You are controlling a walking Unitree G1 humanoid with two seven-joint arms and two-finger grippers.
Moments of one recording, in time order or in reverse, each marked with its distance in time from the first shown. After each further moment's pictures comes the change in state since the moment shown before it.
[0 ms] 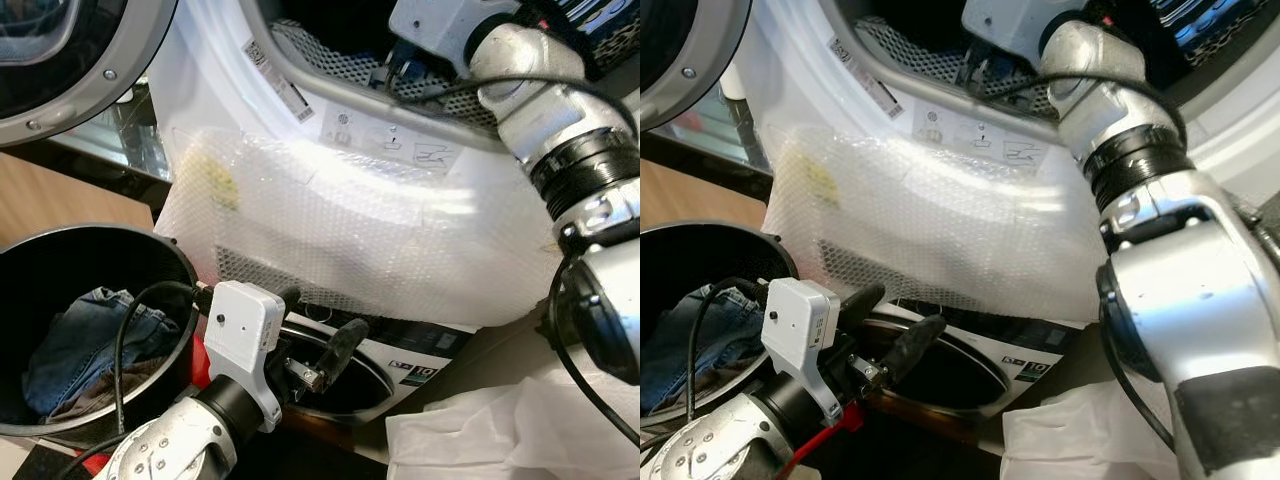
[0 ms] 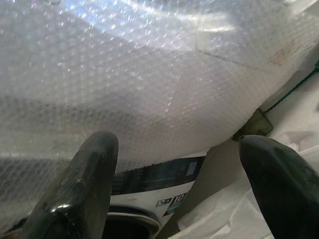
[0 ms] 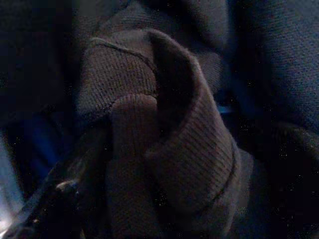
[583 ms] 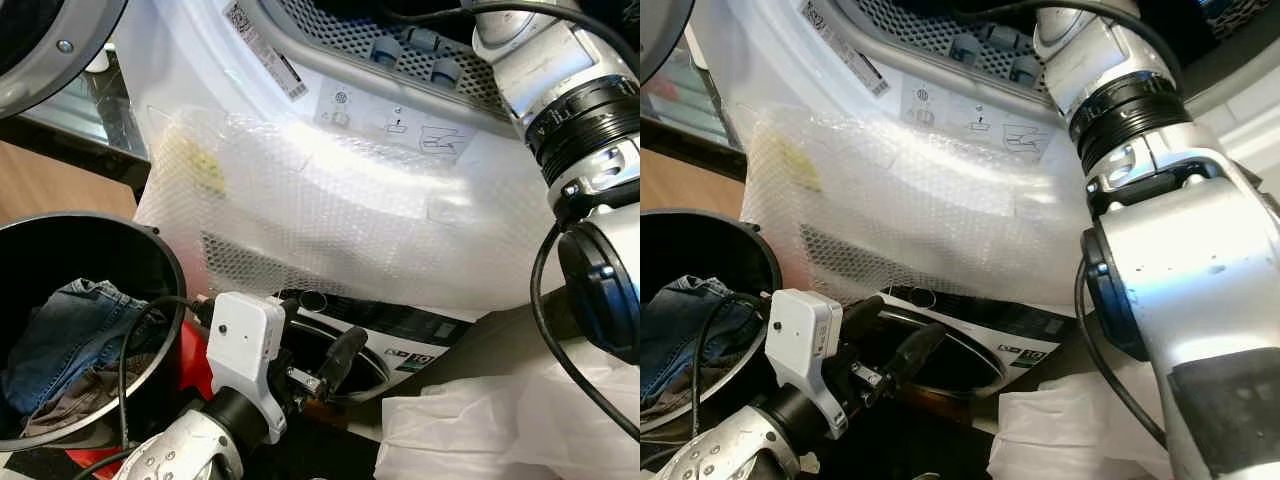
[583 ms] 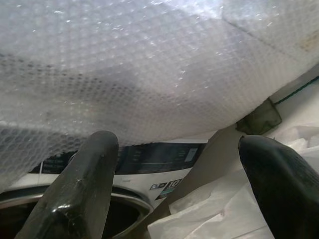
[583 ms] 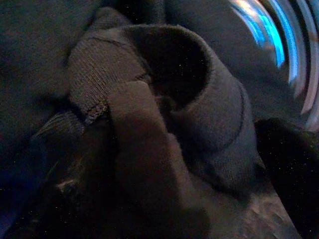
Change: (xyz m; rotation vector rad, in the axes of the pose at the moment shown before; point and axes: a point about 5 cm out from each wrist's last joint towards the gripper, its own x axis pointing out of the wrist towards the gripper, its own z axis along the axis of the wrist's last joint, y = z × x) left arm -0.003 -0.004 -0.007 -0.054 0.025 0.040; right arm -0.002 -0.029 0.031 0.111 -0.029 -0.319
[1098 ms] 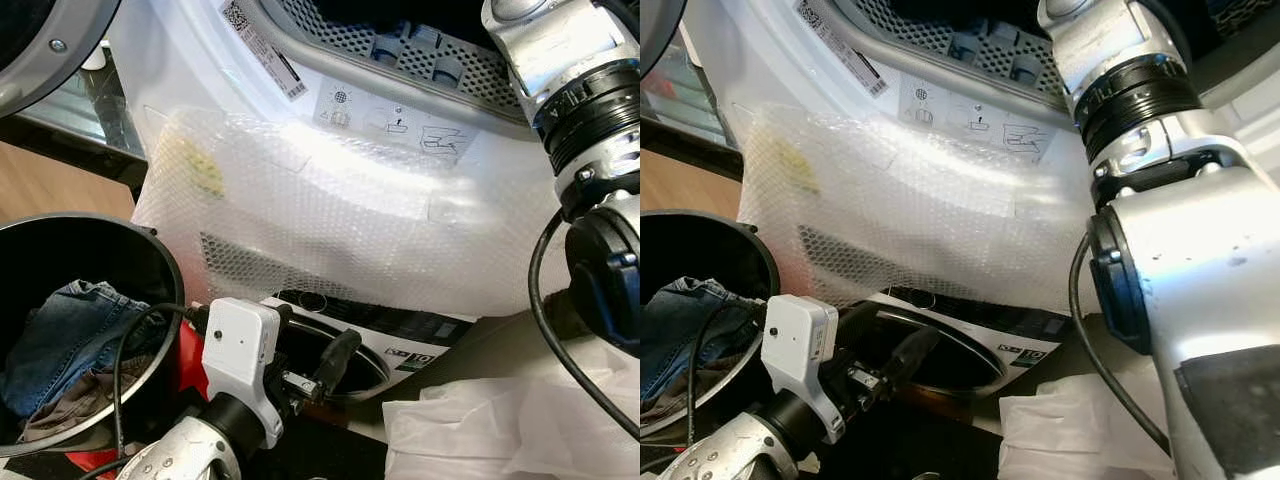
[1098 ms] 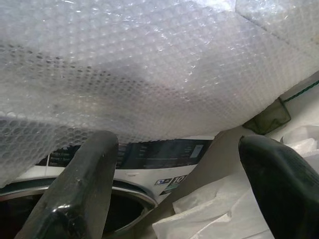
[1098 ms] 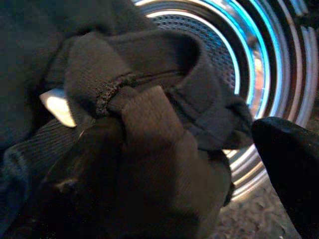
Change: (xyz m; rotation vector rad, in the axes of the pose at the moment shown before) left arm -0.002 0.002 -0.001 -0.006 0.009 0.026; right arm 0.003 -0.014 0.005 0.117 -0.033 -0.003
